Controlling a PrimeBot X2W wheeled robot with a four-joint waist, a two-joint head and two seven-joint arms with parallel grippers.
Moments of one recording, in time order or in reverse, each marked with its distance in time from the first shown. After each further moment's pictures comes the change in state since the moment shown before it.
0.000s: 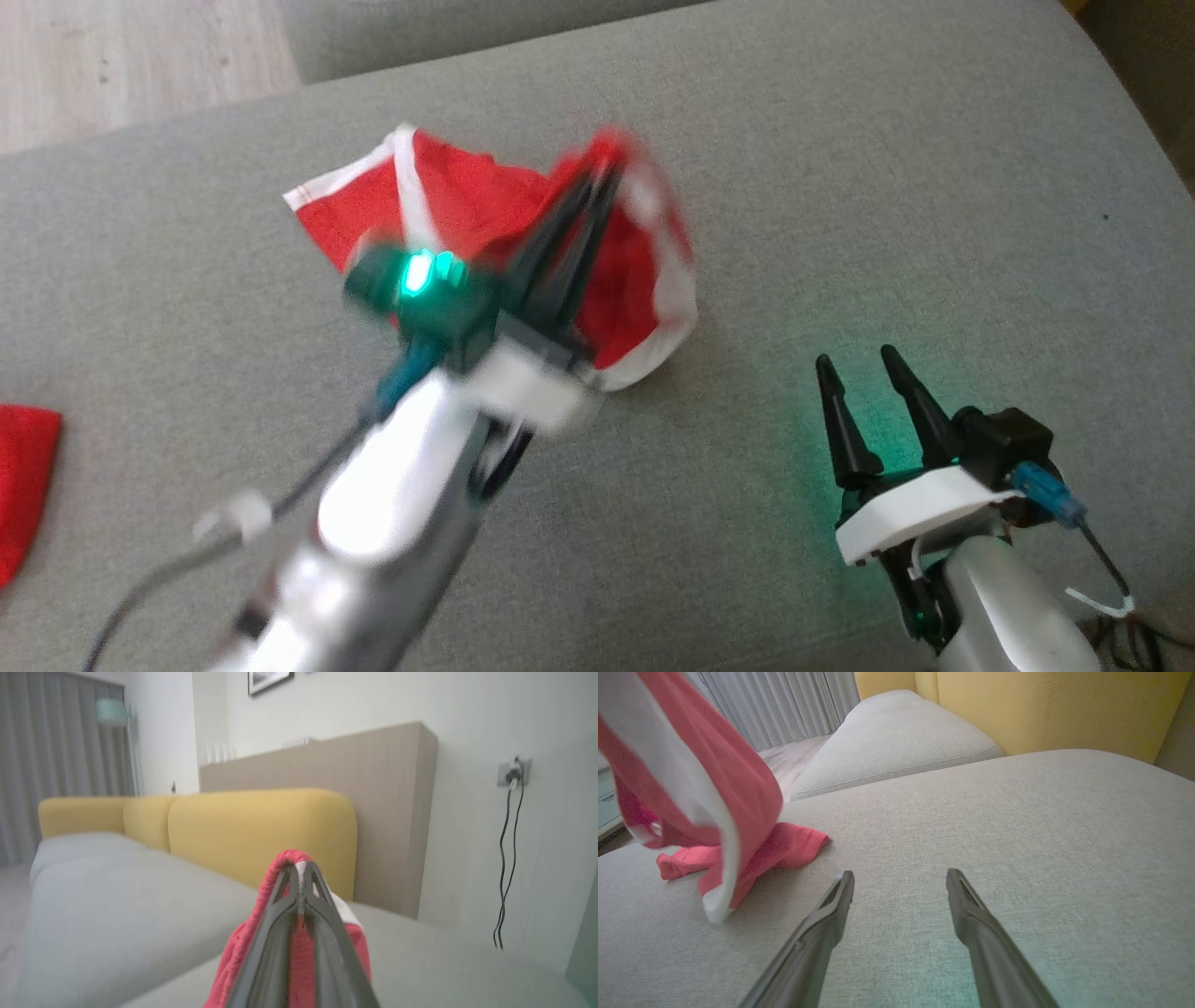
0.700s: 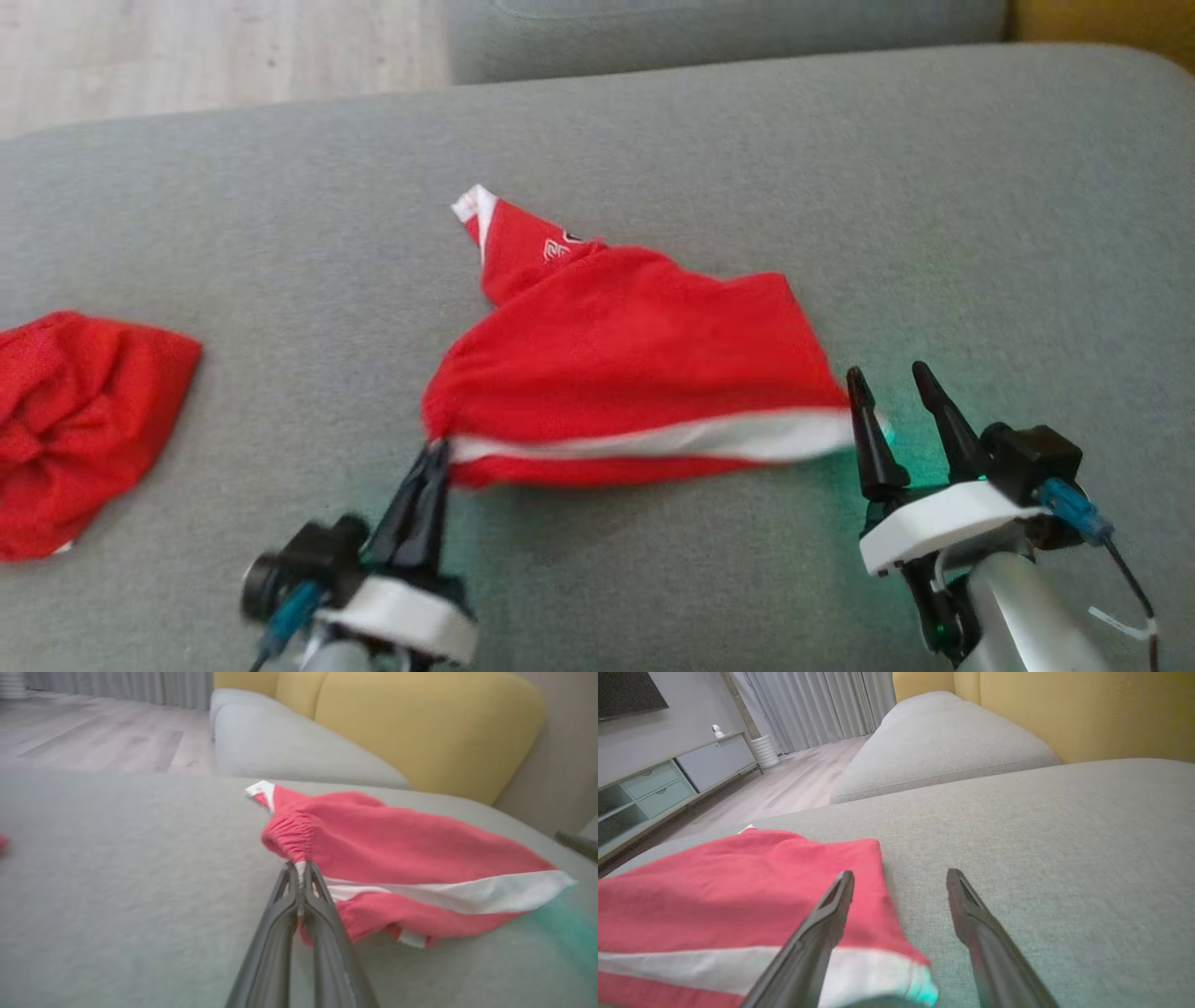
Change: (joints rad) left arm 0.418 0.045 0.176 0.028 -0.059 0.012 0.000; right arm 0.033 0.004 -0.061 0.002 -0.003 0.000 0.000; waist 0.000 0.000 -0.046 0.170
